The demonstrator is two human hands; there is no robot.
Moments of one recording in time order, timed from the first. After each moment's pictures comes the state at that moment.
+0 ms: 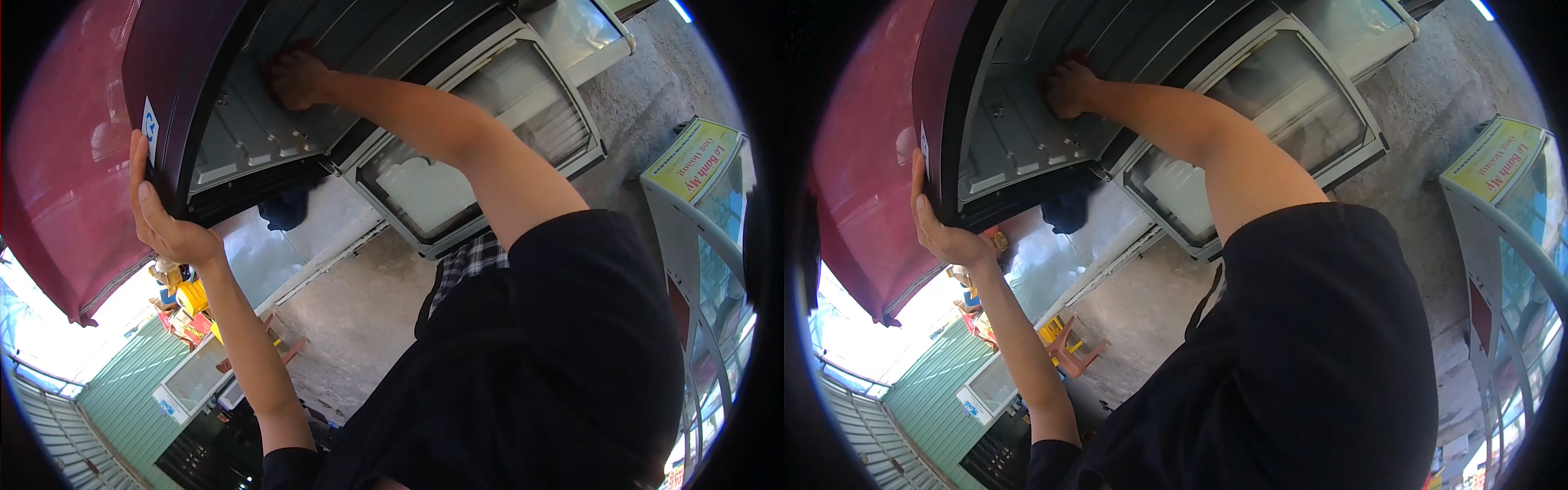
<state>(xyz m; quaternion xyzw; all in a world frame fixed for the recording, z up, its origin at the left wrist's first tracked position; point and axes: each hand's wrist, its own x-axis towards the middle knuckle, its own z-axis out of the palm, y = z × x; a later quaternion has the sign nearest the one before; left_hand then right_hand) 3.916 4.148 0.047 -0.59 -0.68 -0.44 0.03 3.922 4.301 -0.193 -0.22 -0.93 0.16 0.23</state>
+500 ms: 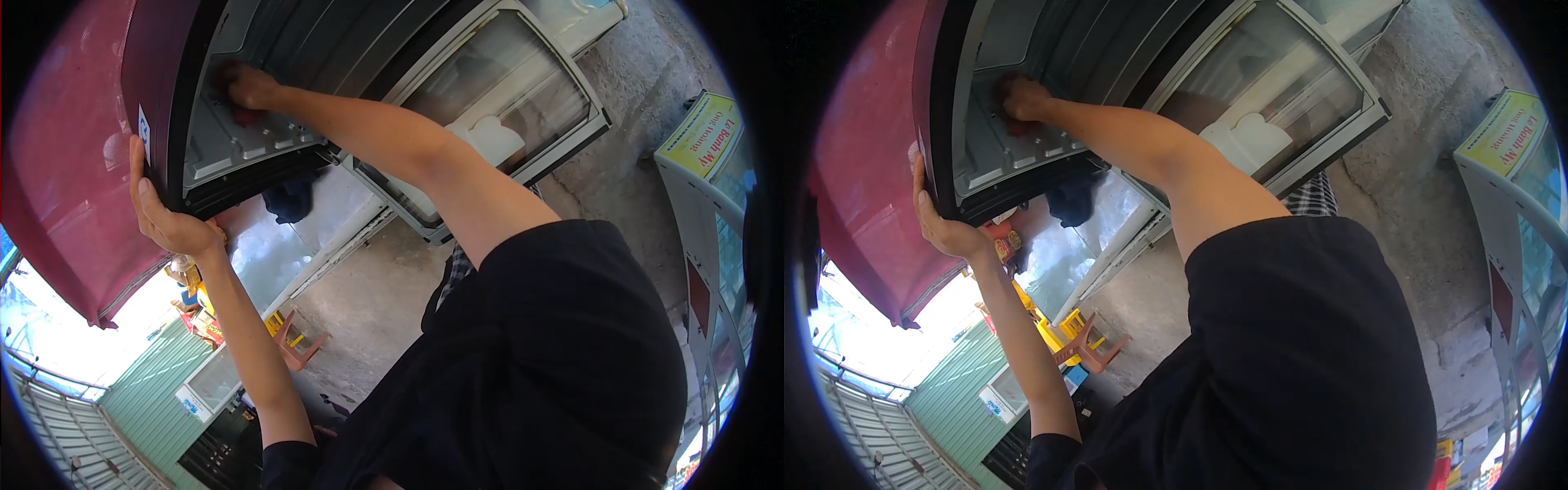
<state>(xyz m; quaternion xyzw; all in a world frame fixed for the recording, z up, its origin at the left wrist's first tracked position) 3.925 4.146 0.048 -0.57 -0.68 -0.45 0.02 3.883 4.279 -0.129 -0.32 -0.59 0.61 0.43</state>
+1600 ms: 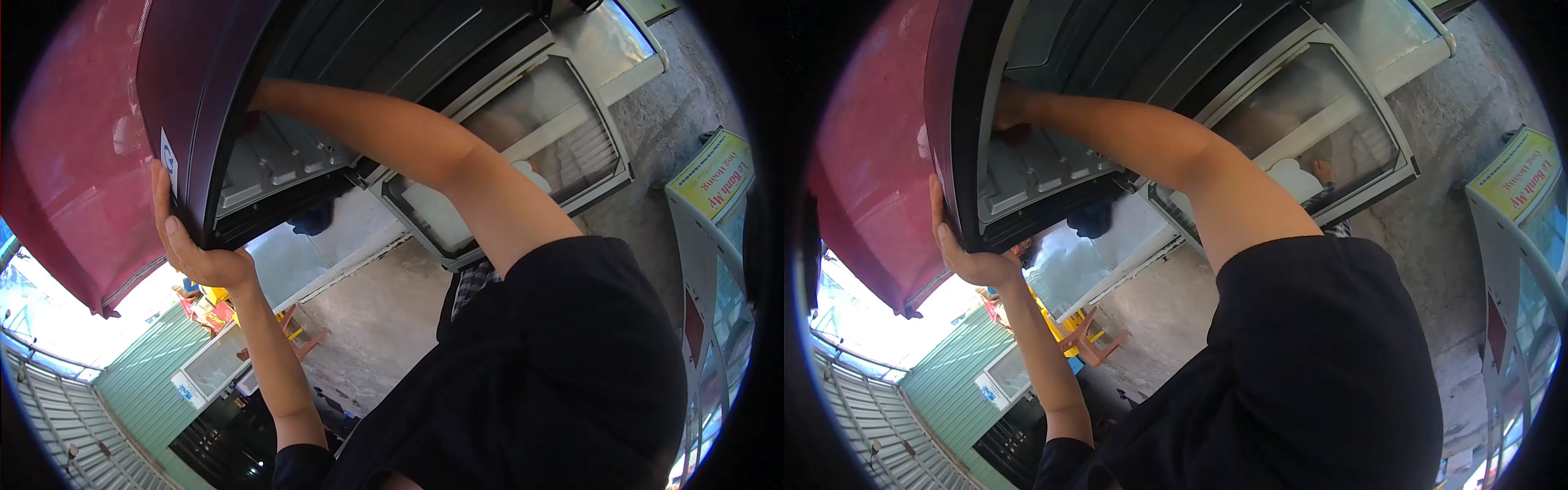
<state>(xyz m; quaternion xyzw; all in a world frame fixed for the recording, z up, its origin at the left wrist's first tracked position) 3.918 4.144 0.044 -0.57 -0.70 -0.43 0.03 3.873 4.311 -0.080 -0.08 -0.60 0.68 0.42</state>
